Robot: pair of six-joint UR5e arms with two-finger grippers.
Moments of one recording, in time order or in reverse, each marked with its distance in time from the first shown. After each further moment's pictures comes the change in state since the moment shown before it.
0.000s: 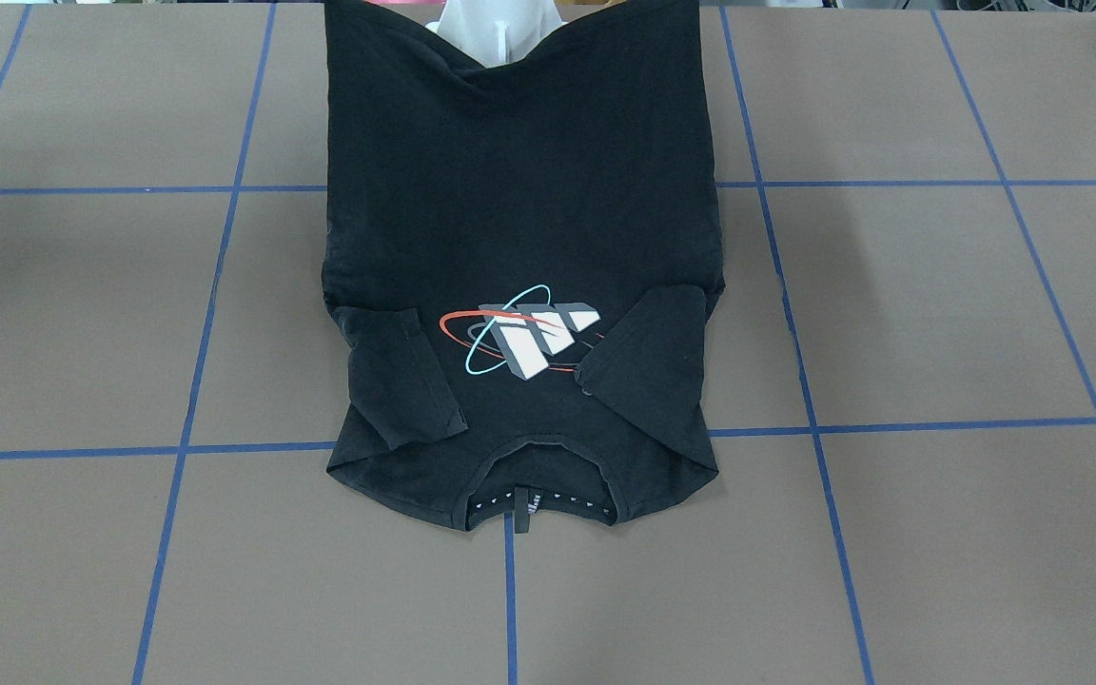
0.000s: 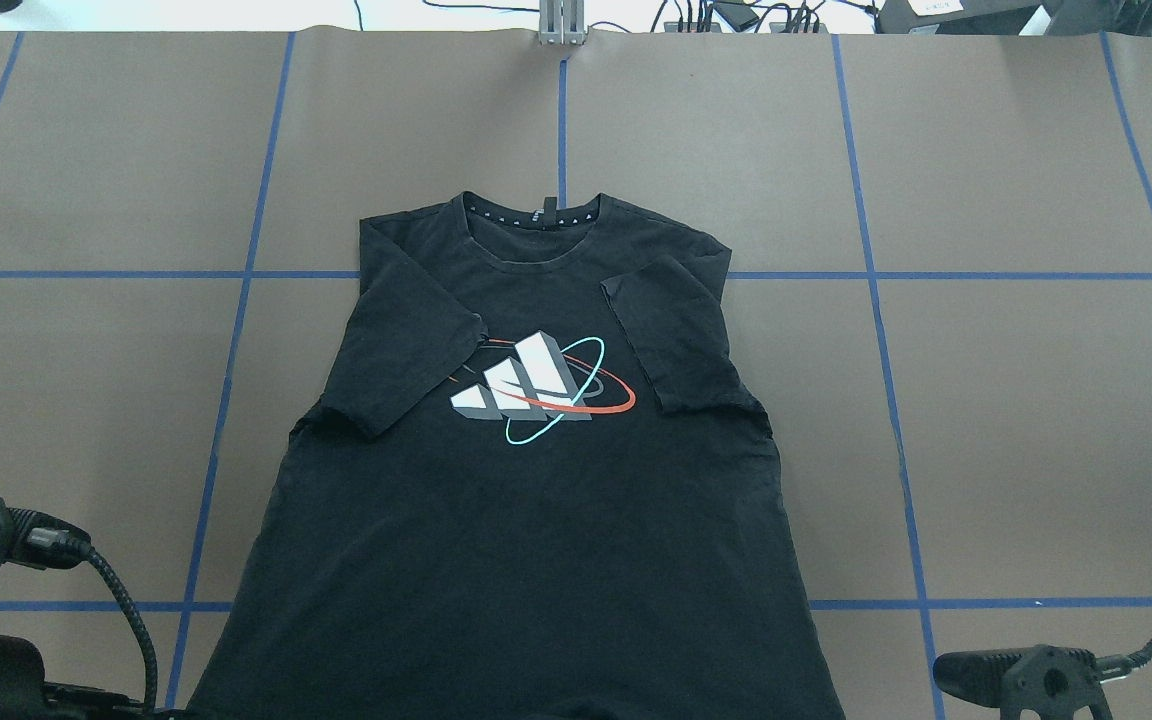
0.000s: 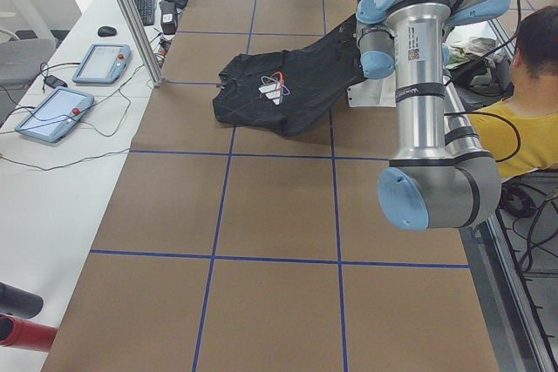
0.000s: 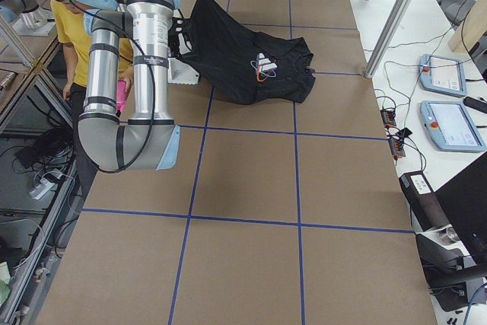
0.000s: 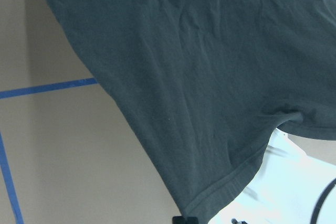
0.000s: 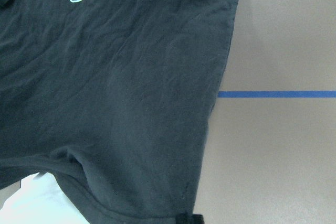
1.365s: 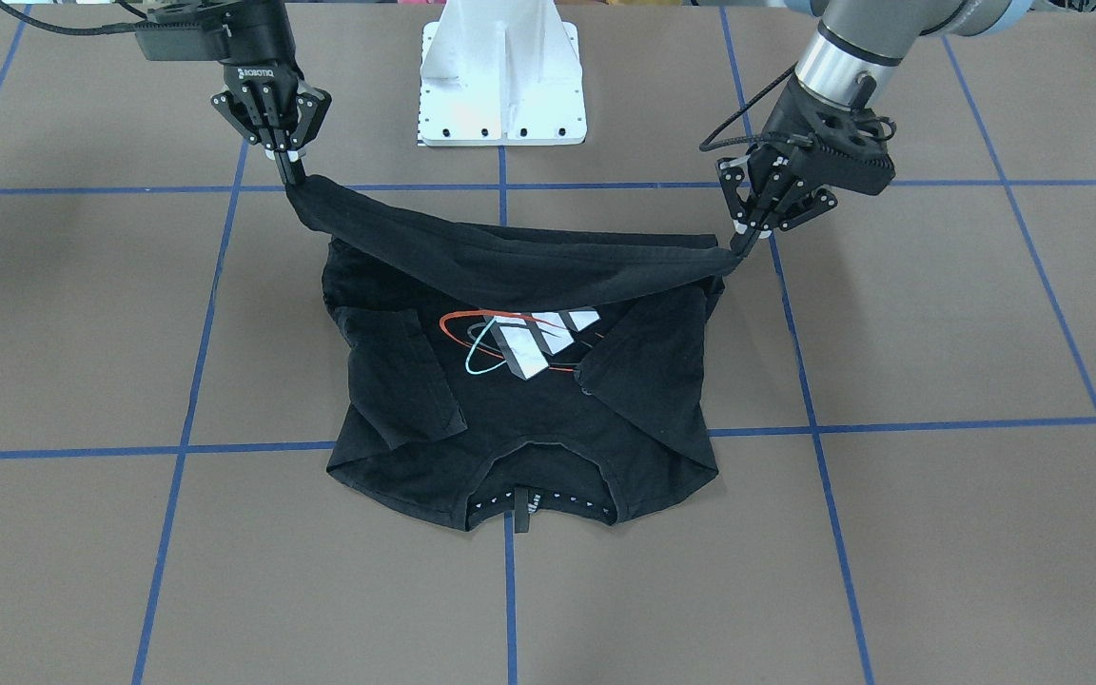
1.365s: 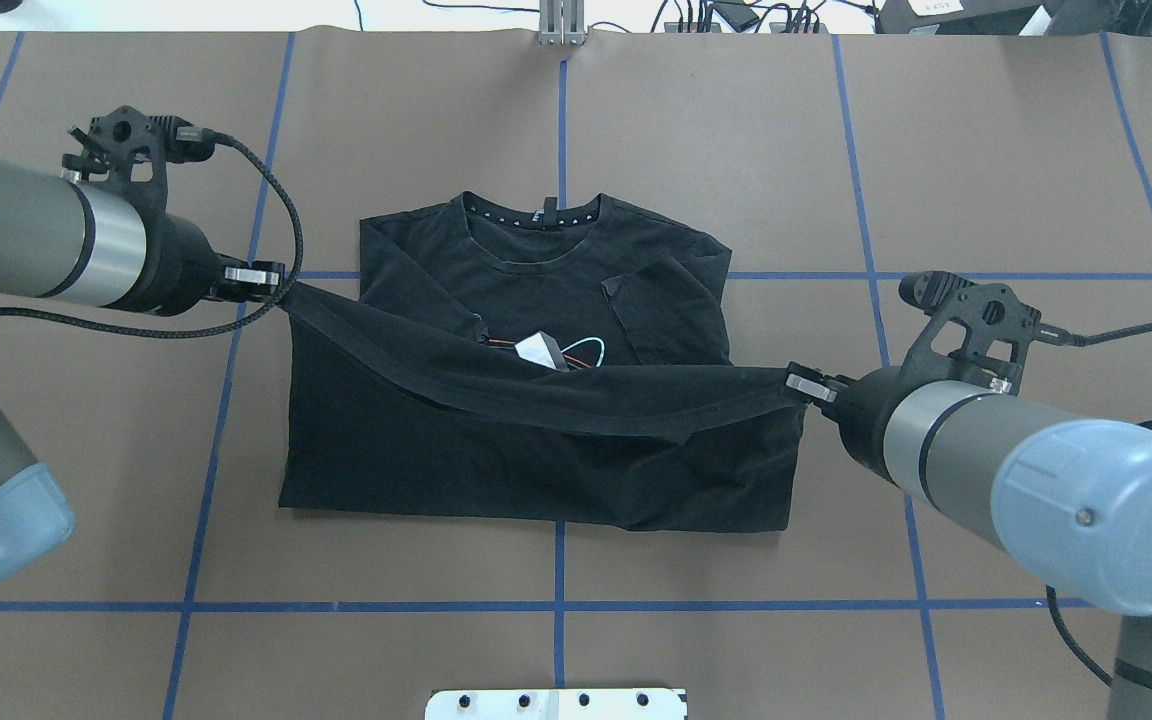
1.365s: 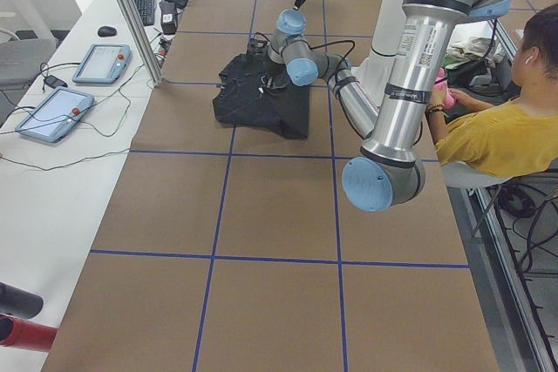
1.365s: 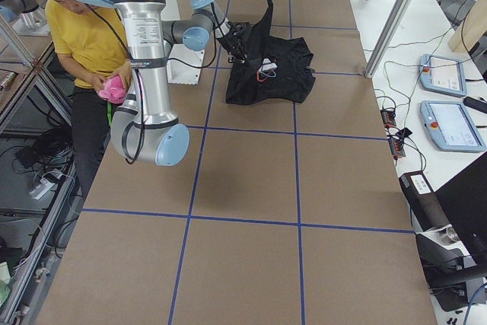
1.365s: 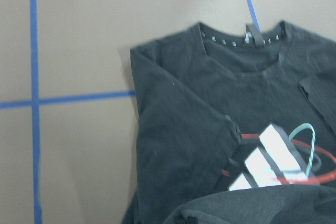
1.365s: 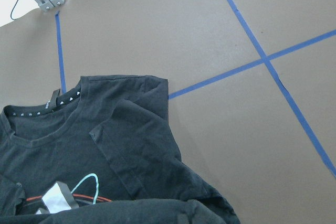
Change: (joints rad) left arm -0.539 -0.476 0.571 0.016 0.007 0.309; right arm 0.666 0.342 -0.370 -0.005 0.146 -0.061
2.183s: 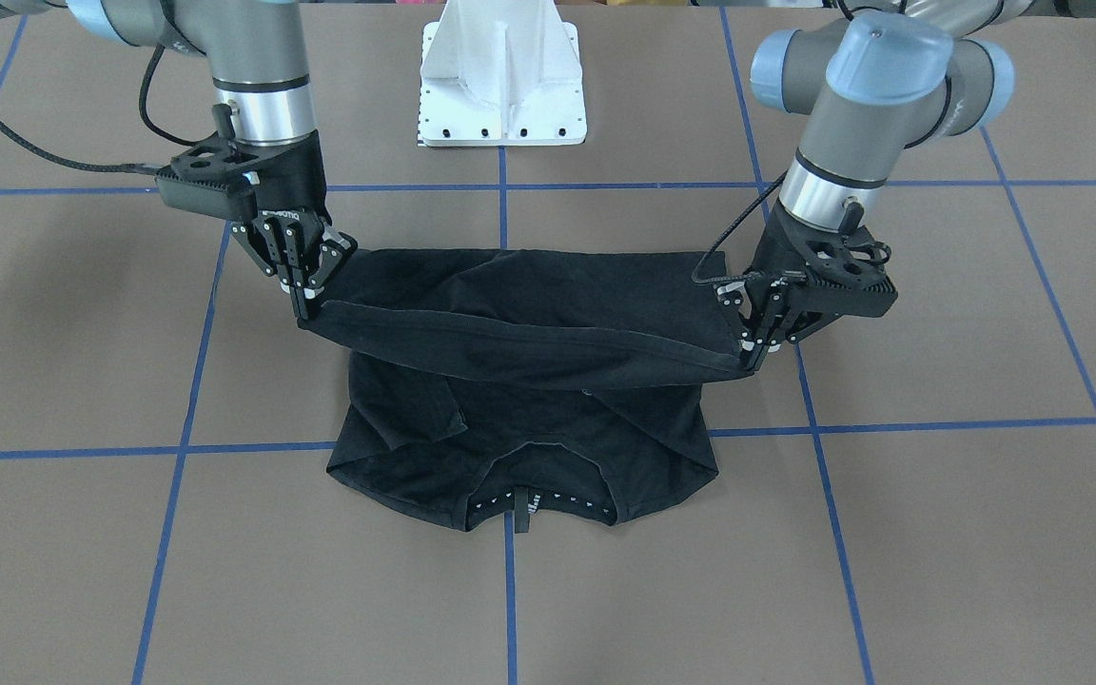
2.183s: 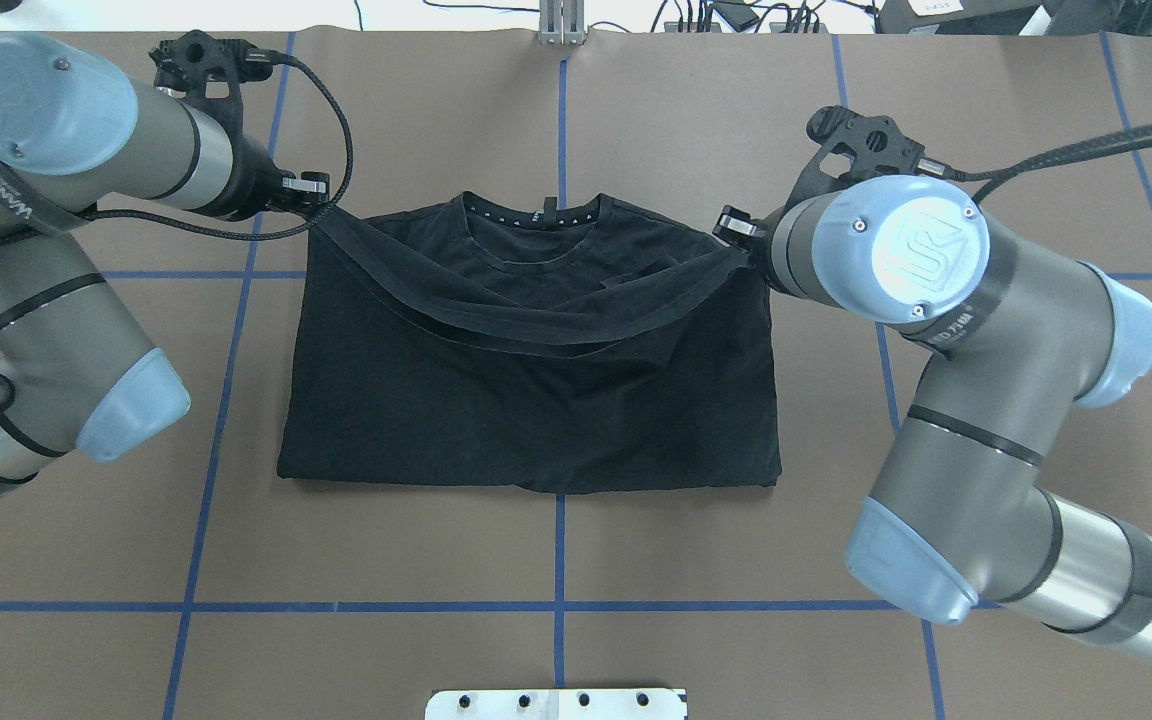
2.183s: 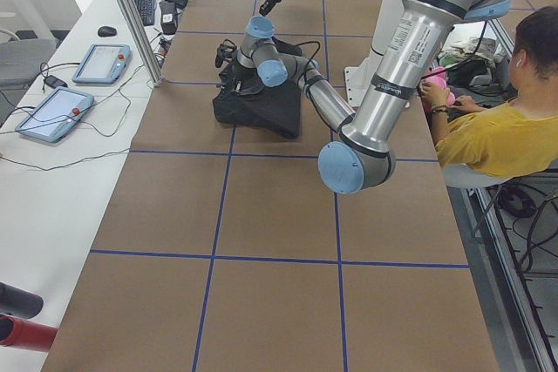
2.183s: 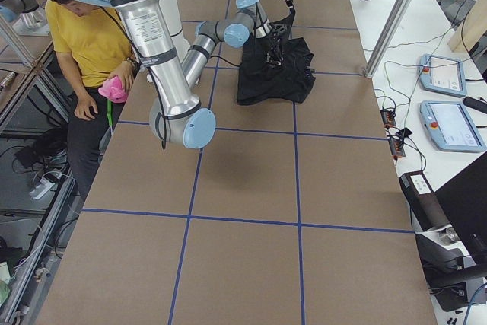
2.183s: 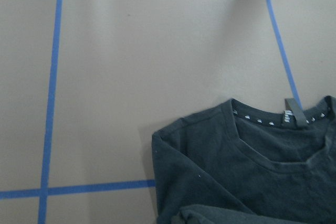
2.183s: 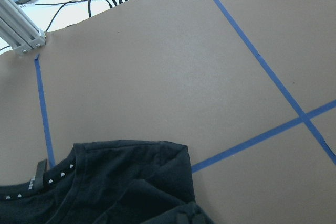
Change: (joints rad) left arm -0.048 -0.165 0.291 -0.056 0.092 0.027; right arm 0.236 0.290 -0.384 0.007 0.139 -0.084
